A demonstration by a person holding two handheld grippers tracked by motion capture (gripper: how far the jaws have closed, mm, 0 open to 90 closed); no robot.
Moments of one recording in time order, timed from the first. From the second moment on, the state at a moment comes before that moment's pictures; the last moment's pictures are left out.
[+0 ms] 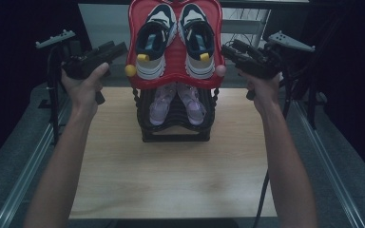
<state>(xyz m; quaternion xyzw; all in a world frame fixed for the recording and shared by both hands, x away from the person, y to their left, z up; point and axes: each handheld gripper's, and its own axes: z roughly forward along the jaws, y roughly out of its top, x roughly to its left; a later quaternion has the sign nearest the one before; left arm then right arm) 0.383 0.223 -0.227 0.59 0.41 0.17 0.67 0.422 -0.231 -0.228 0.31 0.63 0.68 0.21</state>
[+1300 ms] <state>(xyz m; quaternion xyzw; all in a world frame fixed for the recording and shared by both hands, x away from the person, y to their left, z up) 0.334 0.250 -0.379 0.60 0.44 0.12 0.66 0.376 -0.278 -0.377 0.33 0.65 0.66 0.18</state>
